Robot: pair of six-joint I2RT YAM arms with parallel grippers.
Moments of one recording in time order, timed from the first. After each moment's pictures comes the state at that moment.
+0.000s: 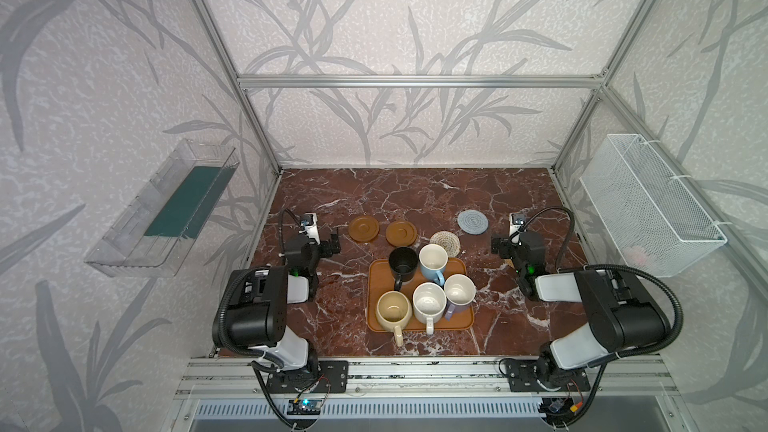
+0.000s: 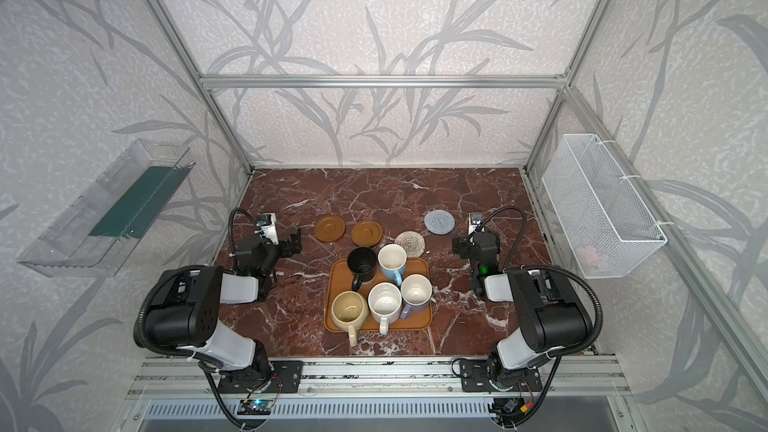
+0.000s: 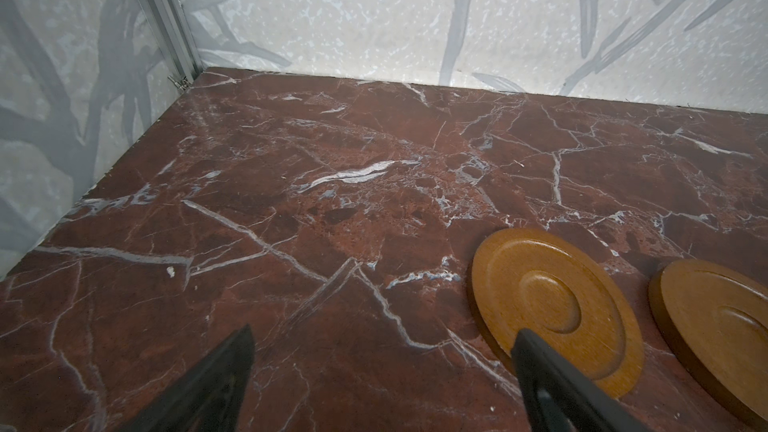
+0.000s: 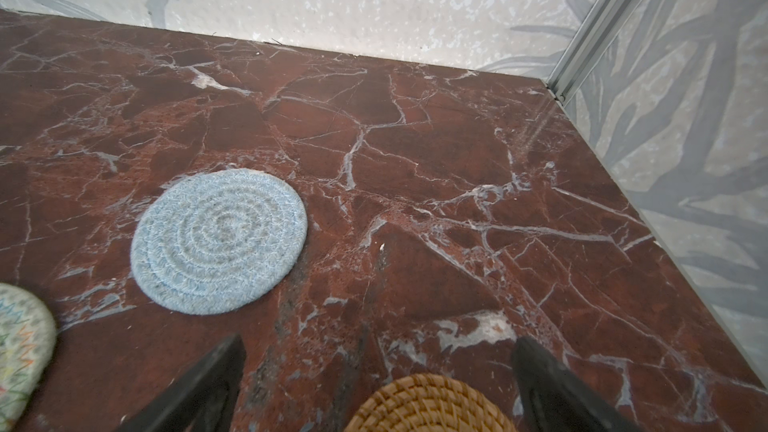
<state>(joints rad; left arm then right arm) 0.11 1.57 0.35 0.89 0.13 -0.03 0.14 1.56 0.38 0.78 0.21 -0.04</state>
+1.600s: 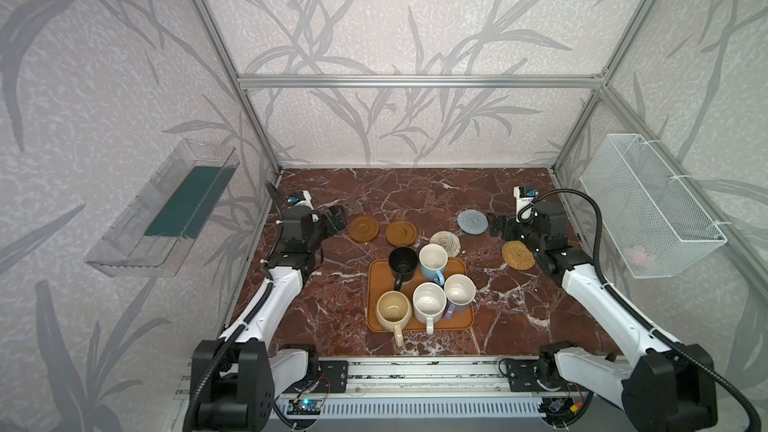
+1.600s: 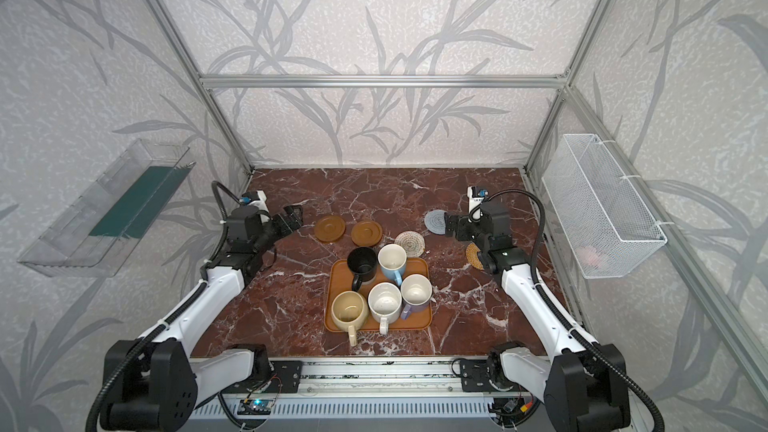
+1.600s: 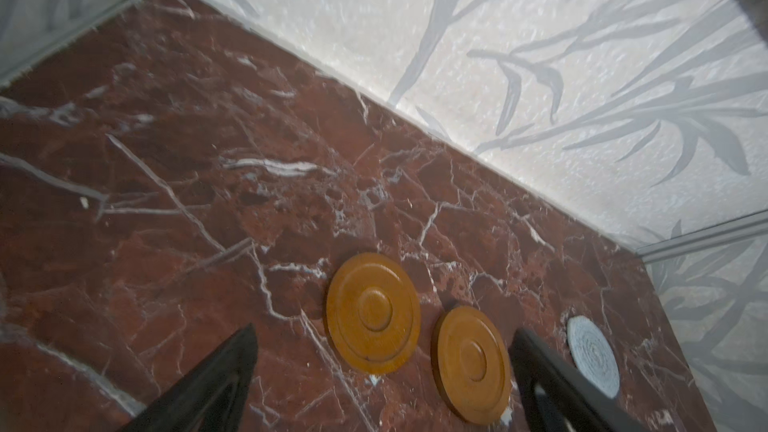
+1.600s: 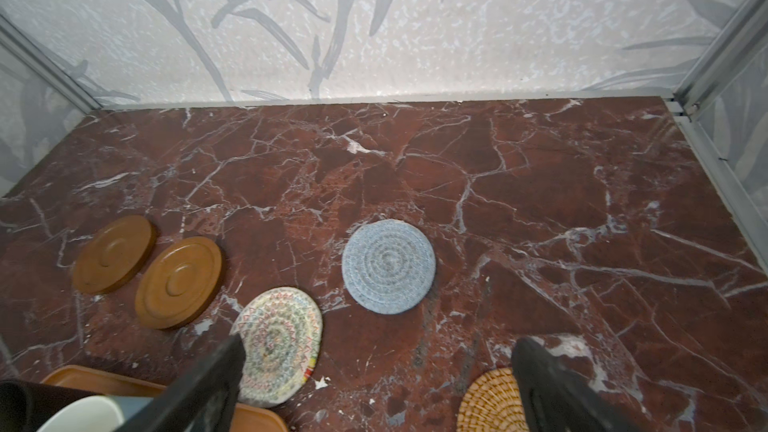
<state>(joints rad) -0.04 1.18 0.71 -0.02 0.08 -0.55 0.20 1.13 0.78 -0.13 -0.08 0.16</state>
